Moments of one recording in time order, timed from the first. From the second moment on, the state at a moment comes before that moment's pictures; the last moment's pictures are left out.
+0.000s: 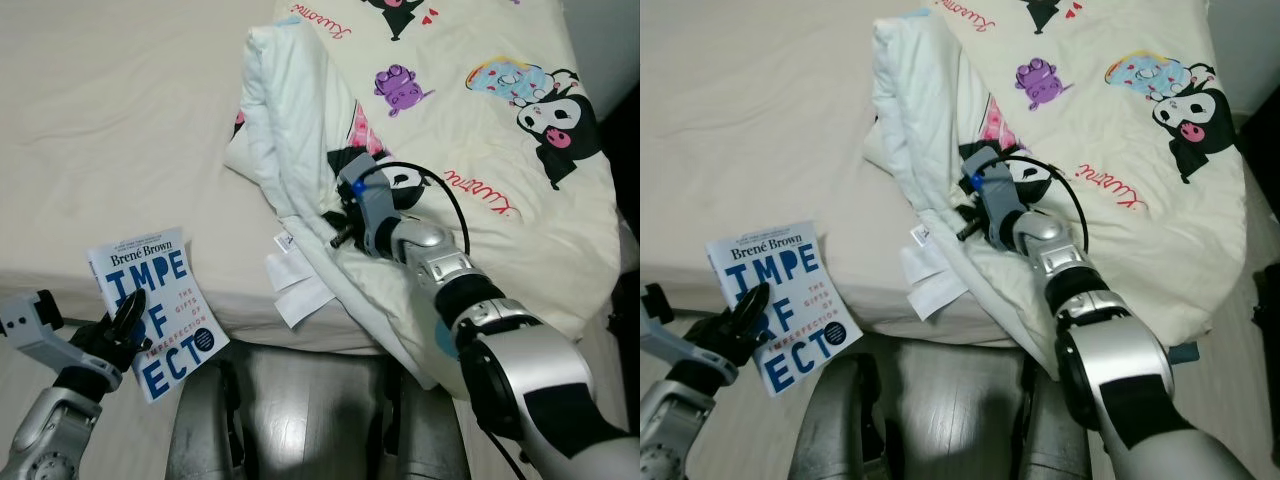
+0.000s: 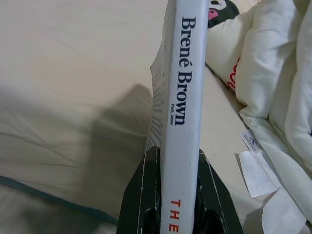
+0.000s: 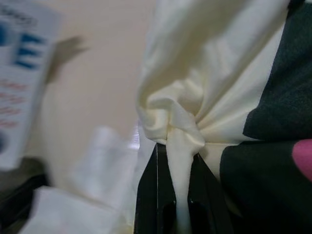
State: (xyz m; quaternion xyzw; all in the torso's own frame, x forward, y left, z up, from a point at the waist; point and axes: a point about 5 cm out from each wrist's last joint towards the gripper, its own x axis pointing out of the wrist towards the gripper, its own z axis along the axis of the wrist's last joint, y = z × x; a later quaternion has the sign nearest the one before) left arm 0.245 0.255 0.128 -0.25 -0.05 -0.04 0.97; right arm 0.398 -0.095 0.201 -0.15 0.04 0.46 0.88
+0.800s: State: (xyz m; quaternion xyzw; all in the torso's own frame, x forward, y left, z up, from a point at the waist) left arm 0.282 0.279 0.230 0.01 -0.20 0.08 0.98; right arm 0.341 -0.171 0.185 -0.21 0.19 0.67 0.68
